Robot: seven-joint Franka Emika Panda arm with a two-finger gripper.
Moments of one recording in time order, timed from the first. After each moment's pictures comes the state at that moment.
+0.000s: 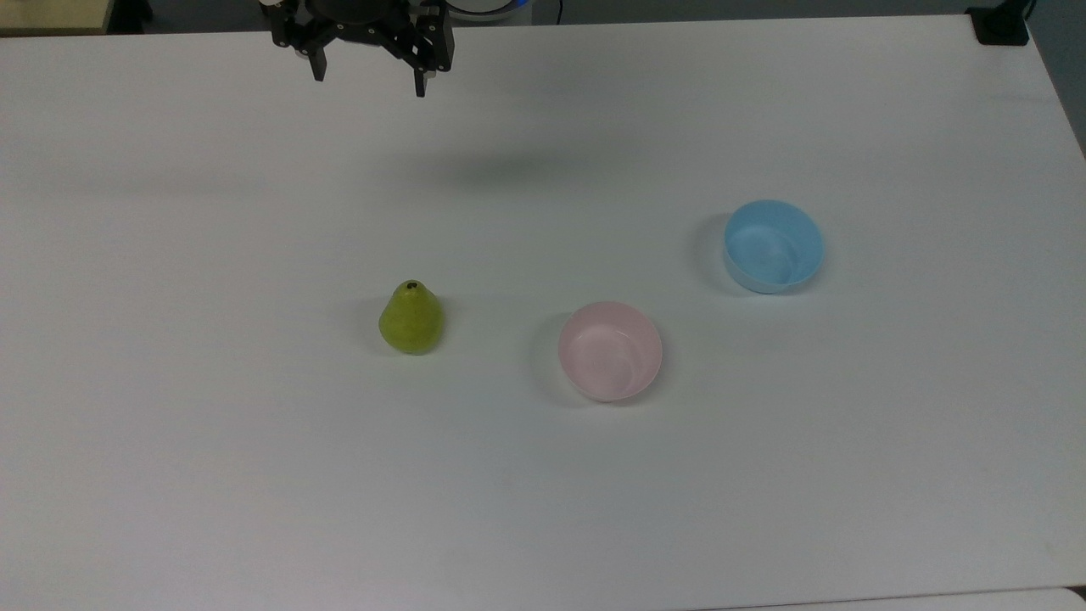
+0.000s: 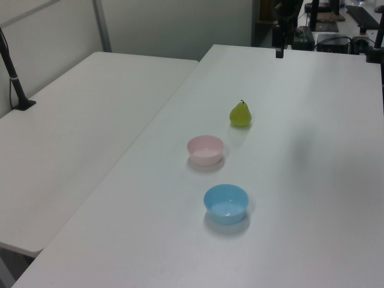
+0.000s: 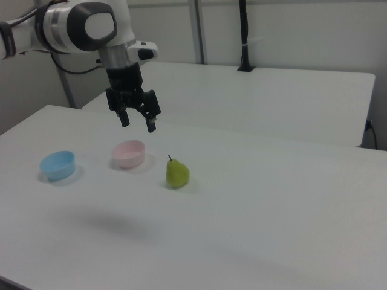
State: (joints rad) arm 0.10 0.08 -0.14 -1.61 -0.08 1.65 0.05
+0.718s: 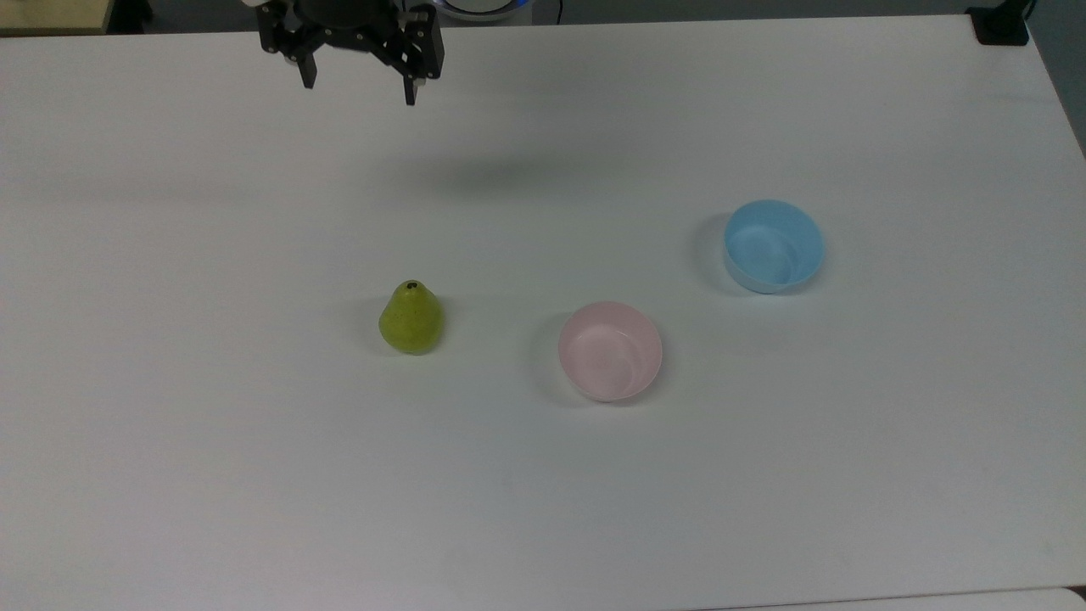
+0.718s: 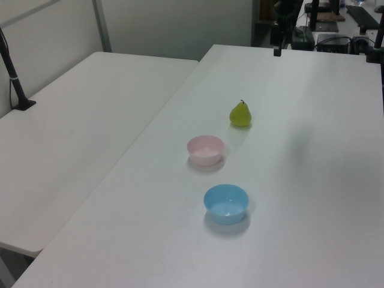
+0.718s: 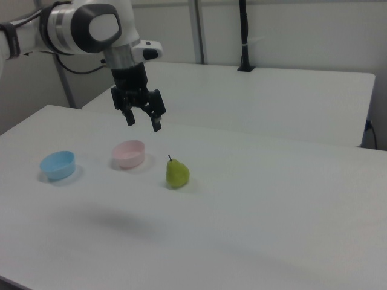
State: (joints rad) arm 0.10 0.09 -0.16 -1.60 -0.08 1.69 0.04
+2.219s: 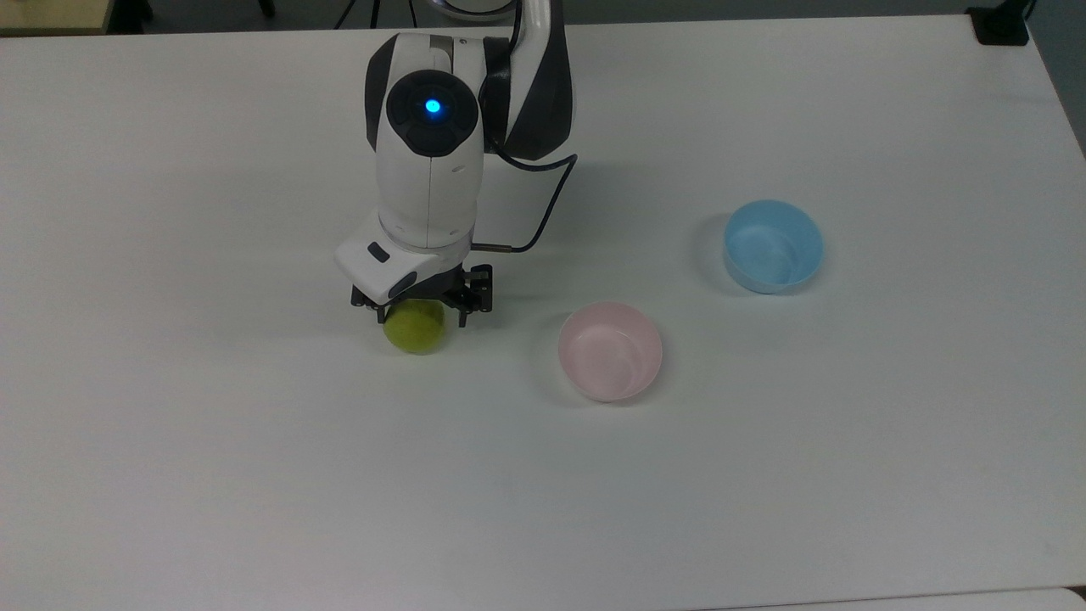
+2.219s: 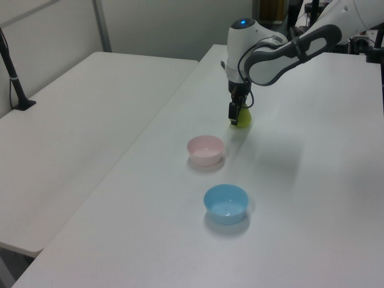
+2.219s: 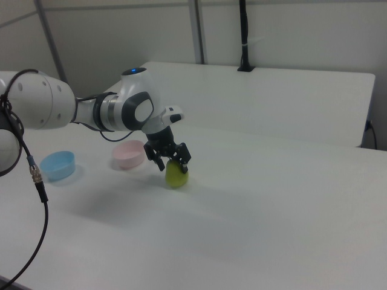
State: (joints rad) arm 0.17 0.54 -0.19 -1.61 -0.08 2.22 0.01
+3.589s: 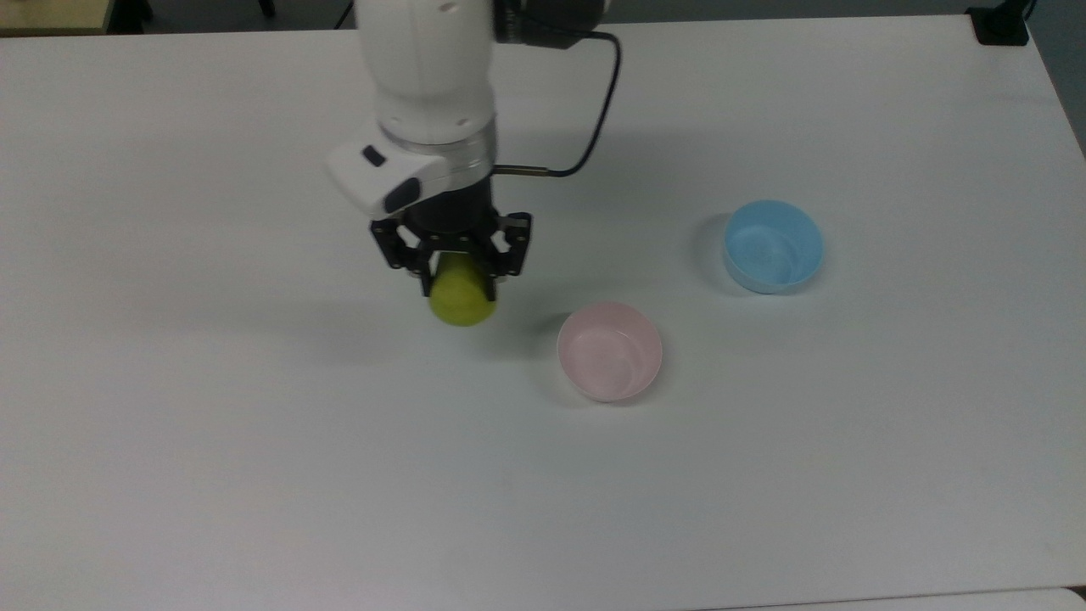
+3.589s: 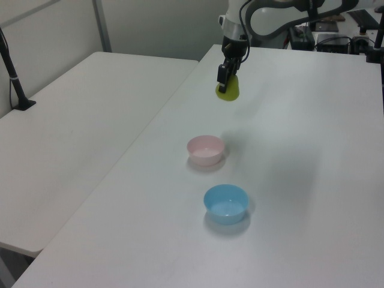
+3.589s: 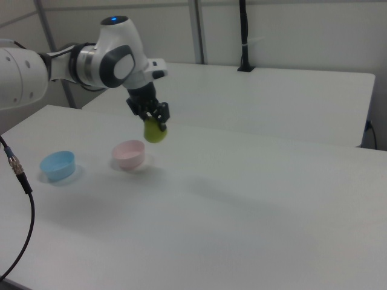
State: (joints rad) arm 0.22 0.41 -0.19 -1.47 0.07 2.09 0.08
